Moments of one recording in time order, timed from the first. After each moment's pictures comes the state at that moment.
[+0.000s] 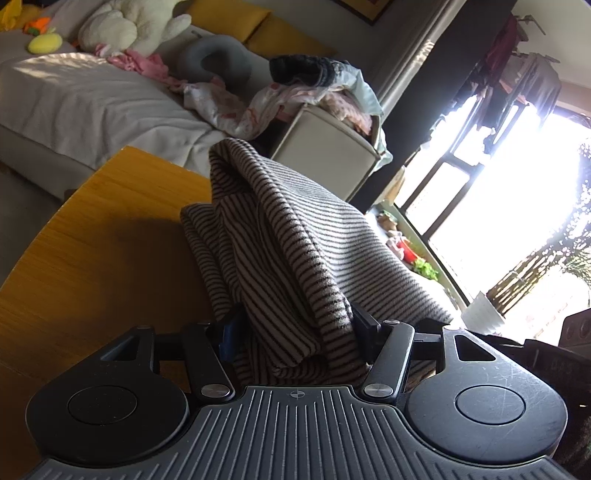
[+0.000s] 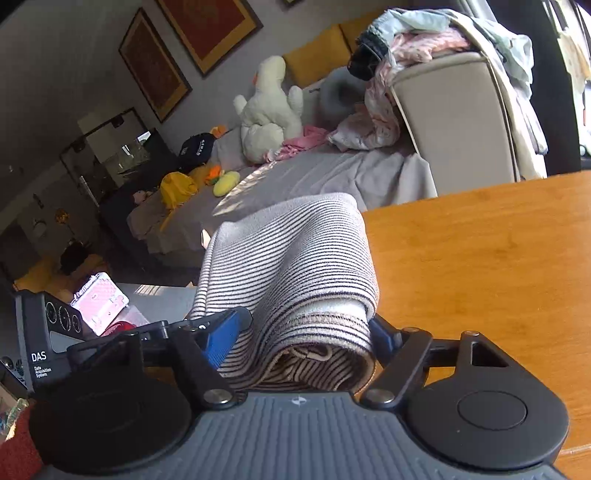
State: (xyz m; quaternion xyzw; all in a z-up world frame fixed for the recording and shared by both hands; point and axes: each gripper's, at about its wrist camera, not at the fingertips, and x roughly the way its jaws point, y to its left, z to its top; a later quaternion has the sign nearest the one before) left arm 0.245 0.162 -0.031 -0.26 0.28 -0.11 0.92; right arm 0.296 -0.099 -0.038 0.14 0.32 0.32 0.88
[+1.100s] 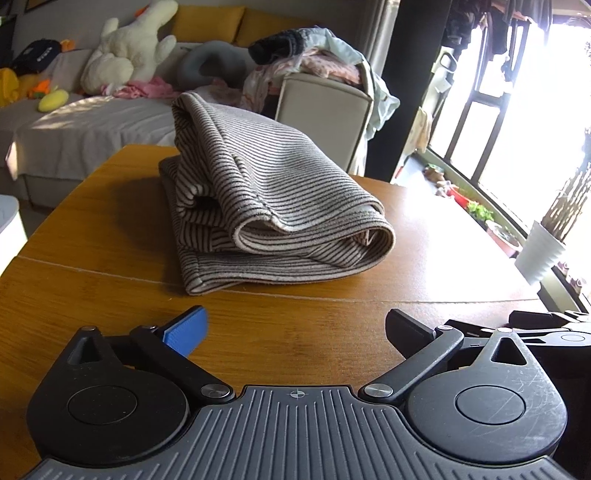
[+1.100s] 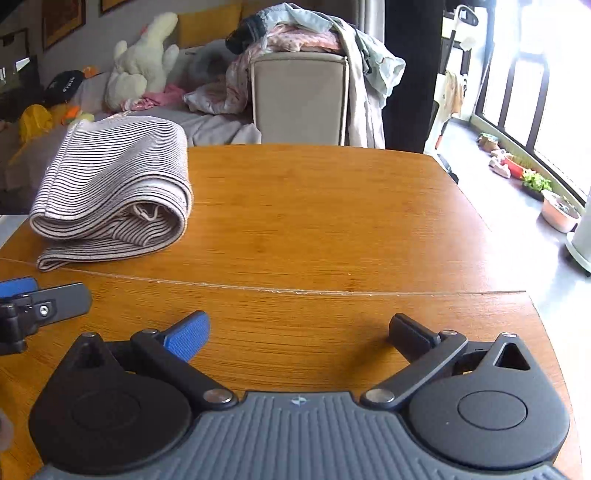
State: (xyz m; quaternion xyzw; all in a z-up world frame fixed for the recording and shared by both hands) left arm 0.162 0.051 -0.026 -0.11 0.32 -0.03 0.94; right arm 0.210 -0.154 -0.062 -0.02 0.36 0.08 0.93
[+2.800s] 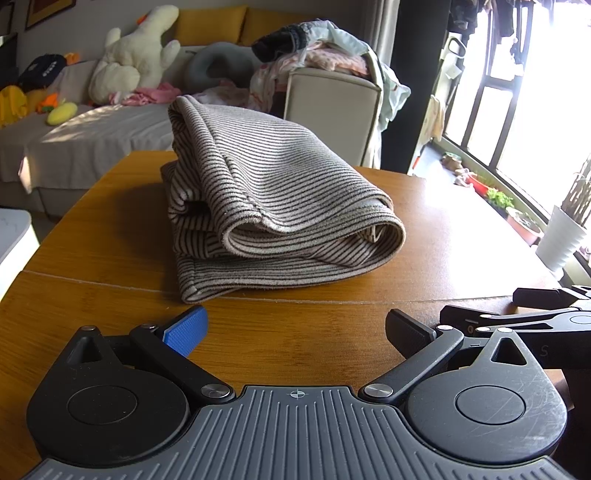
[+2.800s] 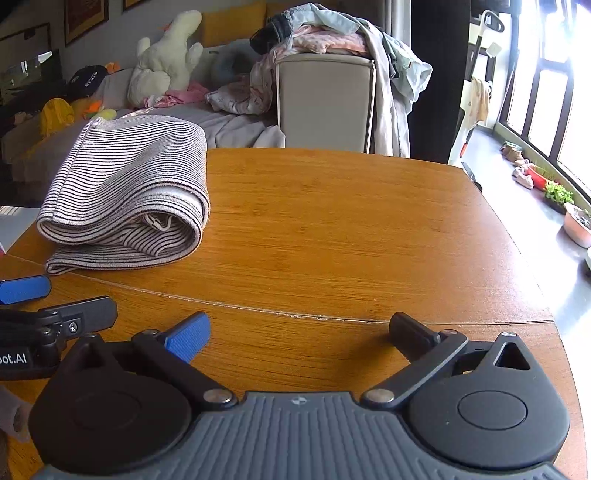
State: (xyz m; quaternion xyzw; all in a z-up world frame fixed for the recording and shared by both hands) left arm 0.175 0.041 -0.024 -0.07 0.33 0.00 0.94; right arm 0.232 -0.151 -0.062 -0.03 0.36 0.11 0.93
